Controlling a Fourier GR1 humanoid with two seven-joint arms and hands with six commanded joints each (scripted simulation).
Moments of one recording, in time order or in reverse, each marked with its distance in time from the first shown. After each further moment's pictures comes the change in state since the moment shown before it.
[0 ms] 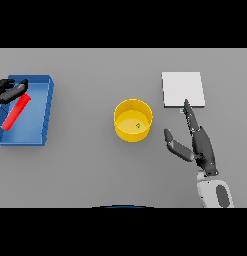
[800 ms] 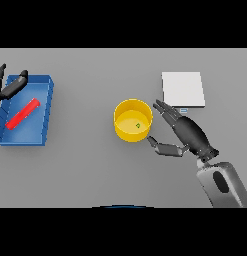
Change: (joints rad) left arm -0.013 -0.043 0.025 0.024 -0.027 0.091 -0.113; right arm -0.195 -0.239 0.178 0.025 0.323 0.160 0.090
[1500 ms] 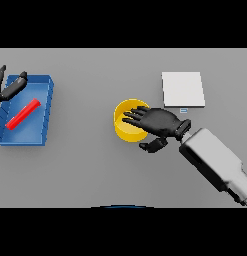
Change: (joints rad) left arm 0.015 0.004 0.007 -0.008 0.018 -0.009 -0.013; right arm -0.429 -0.106 0.329 0.303 0.339 0.240 -0.119
